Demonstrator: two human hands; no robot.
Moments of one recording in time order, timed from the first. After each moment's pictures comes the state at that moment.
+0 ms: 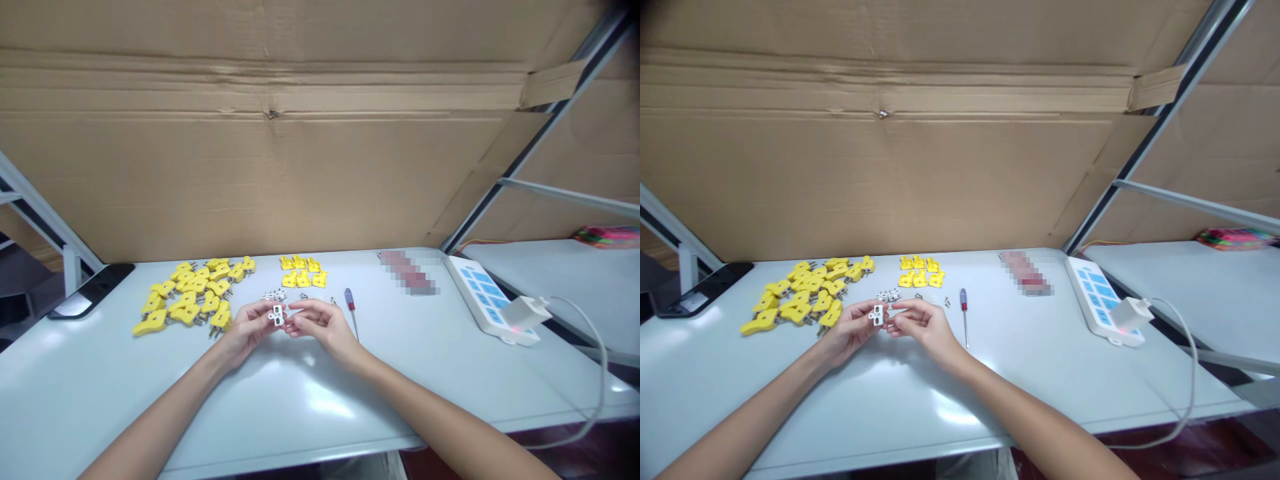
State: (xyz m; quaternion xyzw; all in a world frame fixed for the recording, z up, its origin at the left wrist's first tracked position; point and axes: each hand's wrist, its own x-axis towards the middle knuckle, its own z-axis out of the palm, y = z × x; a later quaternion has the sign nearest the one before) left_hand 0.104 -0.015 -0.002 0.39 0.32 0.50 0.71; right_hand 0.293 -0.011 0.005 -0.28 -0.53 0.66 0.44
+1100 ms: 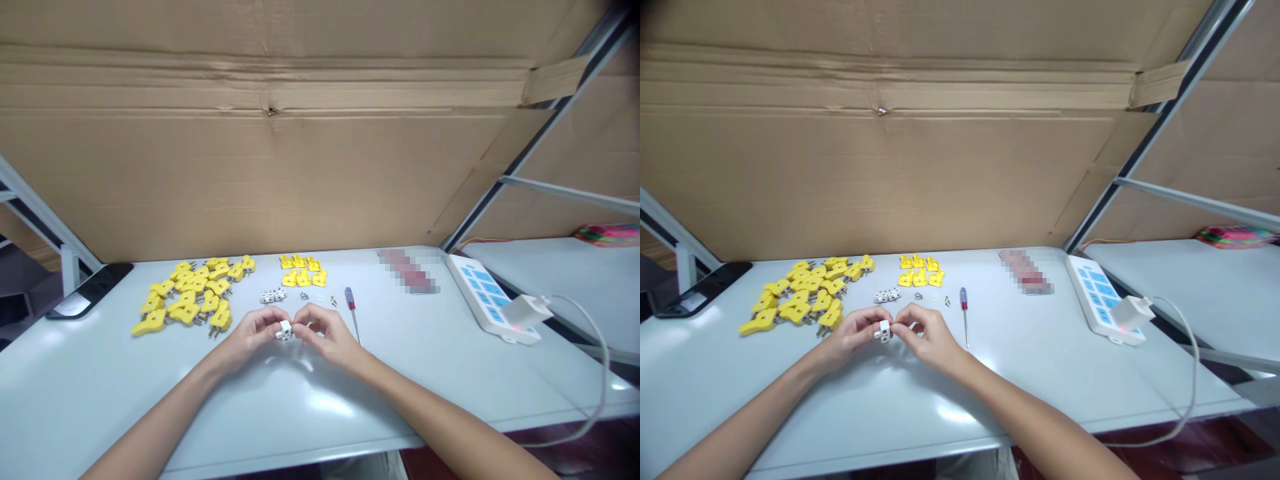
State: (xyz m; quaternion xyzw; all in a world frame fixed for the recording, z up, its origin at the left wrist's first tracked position) left_hand 0.104 -0.024 0.009 0.58 0.36 0.40 0.61; right_hand 0.298 -0.014 0.011 -0.33 -0.71 0.48 0.39
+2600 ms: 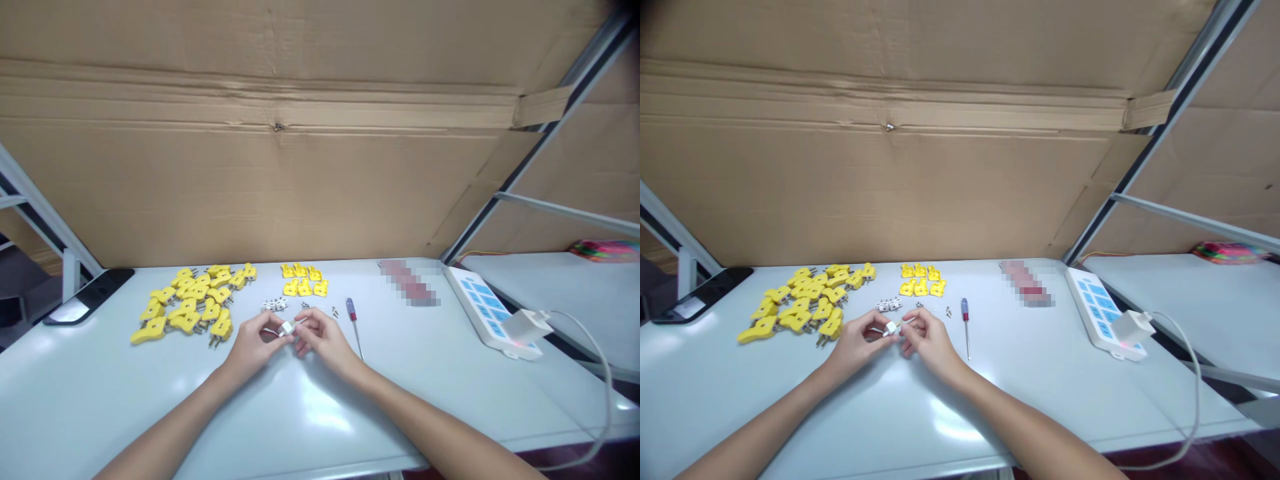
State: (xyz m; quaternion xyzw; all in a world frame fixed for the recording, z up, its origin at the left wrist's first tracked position) left_hand 0.114 -0.019 -0.011 0.65 0.48 0.45 0.38; right_hand 0.289 -0.003 -0.016 -0.37 -0.57 0.61 0.41
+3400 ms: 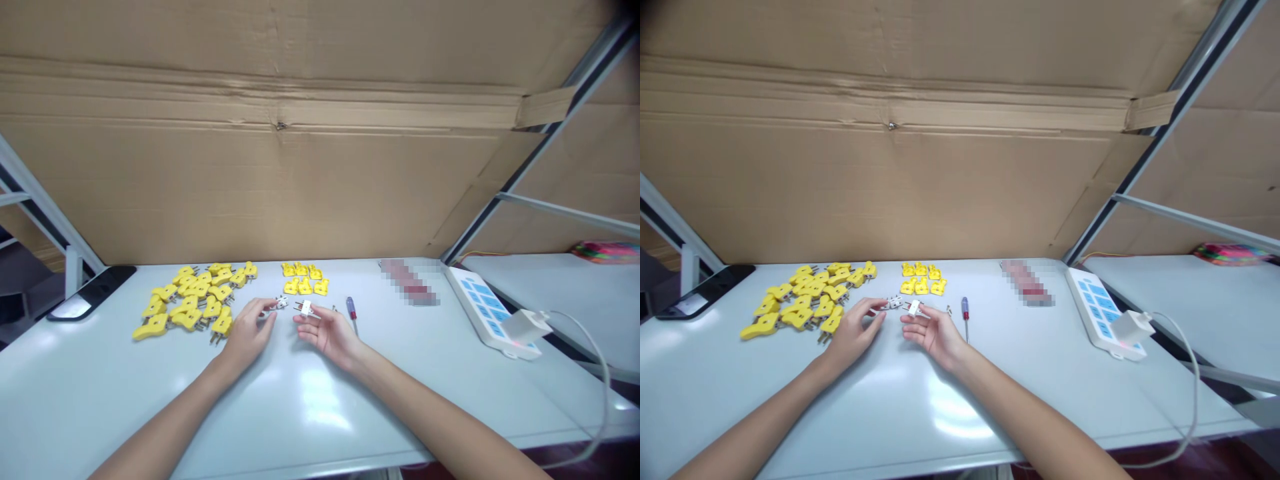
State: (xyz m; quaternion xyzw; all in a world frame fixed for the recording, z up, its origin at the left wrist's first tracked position) left_hand 0.100 -0.004 -0.022 0.73 0.50 0.44 0.13; right_hand 0.294 0.011 0.000 -0.35 -0.23 0.82 0.40
